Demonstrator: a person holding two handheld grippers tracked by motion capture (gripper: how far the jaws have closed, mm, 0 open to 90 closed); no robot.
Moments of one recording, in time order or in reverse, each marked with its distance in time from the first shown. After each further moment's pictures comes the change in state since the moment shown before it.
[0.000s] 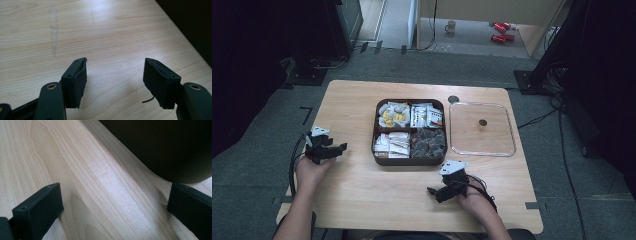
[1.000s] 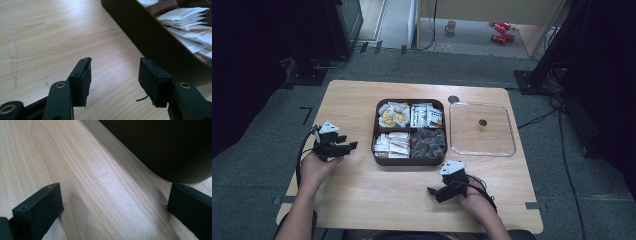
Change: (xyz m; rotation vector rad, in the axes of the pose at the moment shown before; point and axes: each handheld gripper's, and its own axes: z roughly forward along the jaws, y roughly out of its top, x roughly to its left) left arm -0.034 0.025 -0.012 -0.014 -0.150 0.122; right arm 0.000 0.000 0.000 -0.001 -0.001 0.000
